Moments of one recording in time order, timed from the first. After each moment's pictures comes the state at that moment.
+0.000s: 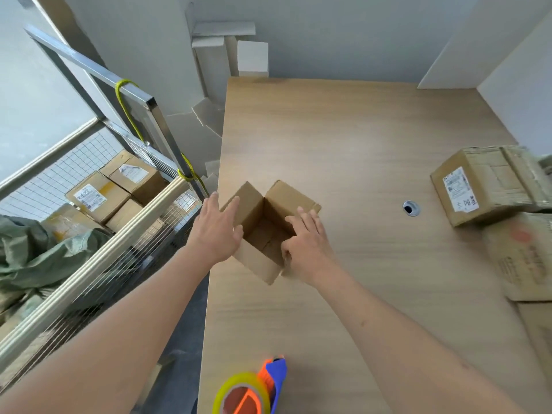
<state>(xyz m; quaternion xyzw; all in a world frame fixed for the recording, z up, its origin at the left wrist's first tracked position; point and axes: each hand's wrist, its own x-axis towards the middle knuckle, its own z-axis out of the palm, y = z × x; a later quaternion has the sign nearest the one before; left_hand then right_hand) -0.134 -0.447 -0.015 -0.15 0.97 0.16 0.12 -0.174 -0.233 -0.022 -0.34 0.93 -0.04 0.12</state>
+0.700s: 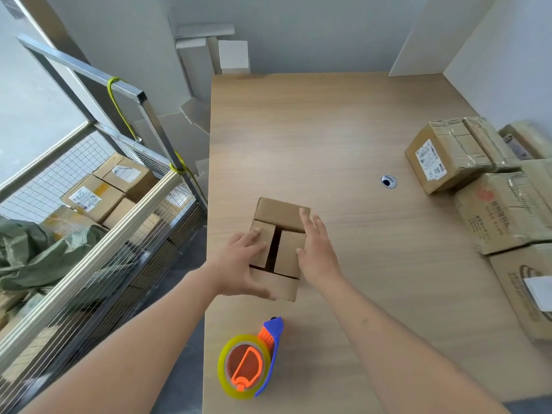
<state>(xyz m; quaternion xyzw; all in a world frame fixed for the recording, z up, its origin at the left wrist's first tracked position) -0.031 -0.386 -0.027 0.06 0.94 0.23 0.25 -0.091 -0.174 -0.044 -0.07 0.94 -0.30 0.16</state>
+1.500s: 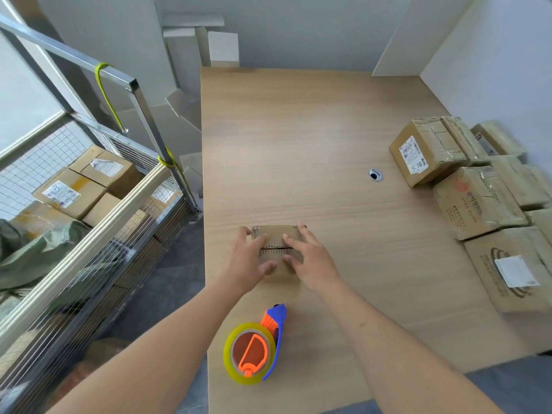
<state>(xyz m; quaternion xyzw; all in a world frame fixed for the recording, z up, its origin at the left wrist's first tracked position) -0.011 -0.365 -0.073 -0.06 0.93 0.36 0.10 -0.054 -0.175 -0.059 -0.11 0.94 -0.28 0.18</state>
